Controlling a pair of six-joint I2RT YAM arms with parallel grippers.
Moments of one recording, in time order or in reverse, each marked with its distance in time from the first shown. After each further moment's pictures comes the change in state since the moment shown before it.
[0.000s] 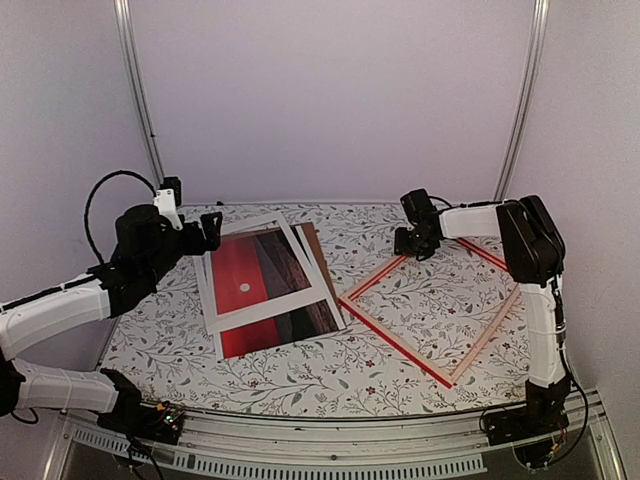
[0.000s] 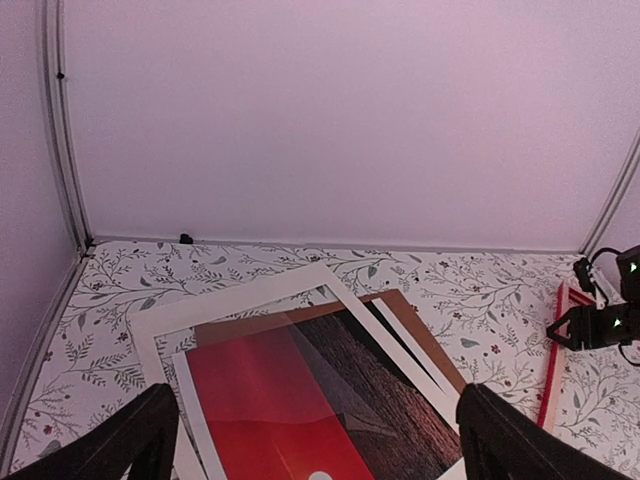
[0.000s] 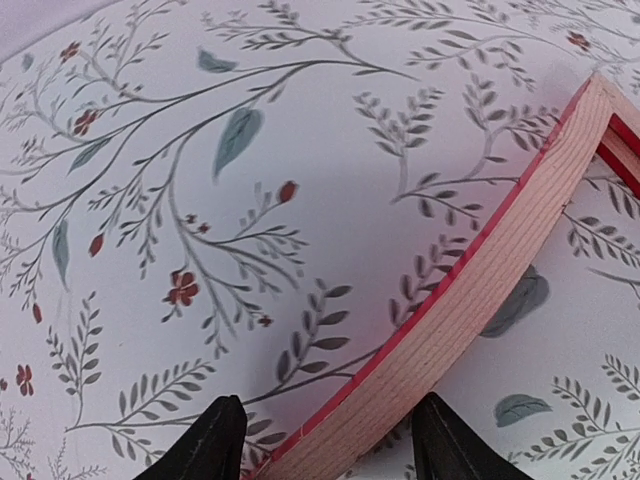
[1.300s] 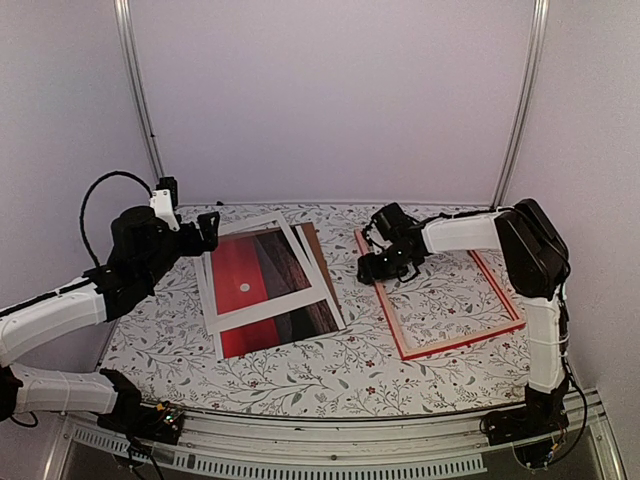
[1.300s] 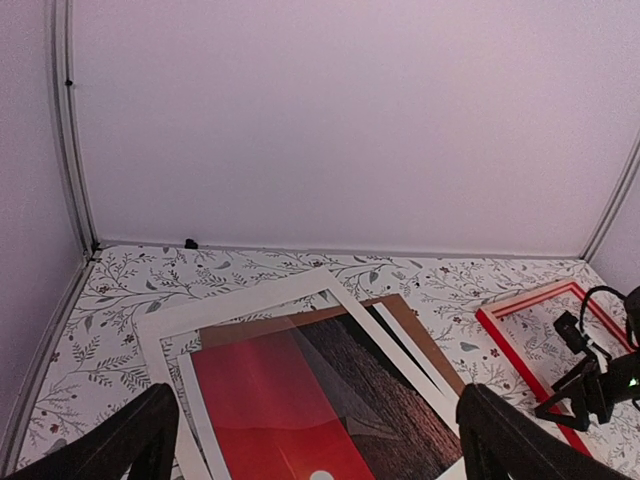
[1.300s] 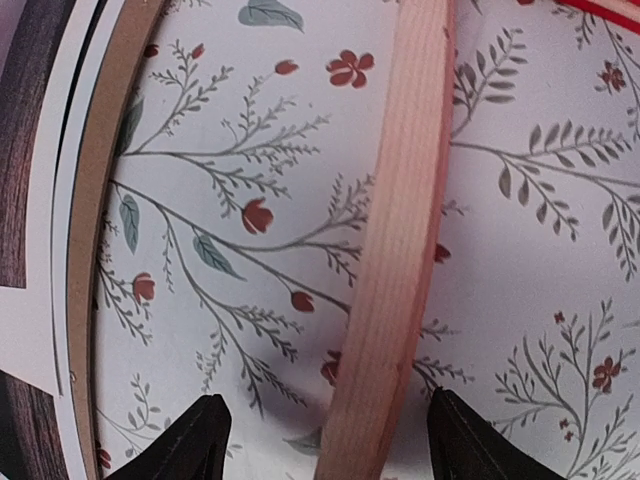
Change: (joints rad) left arm -0.018 -0.043 -0.010 -0.016 -0.029 0.002; right arm 0.192 -0.090 -0.093 -0.073 -0.252 -0.173
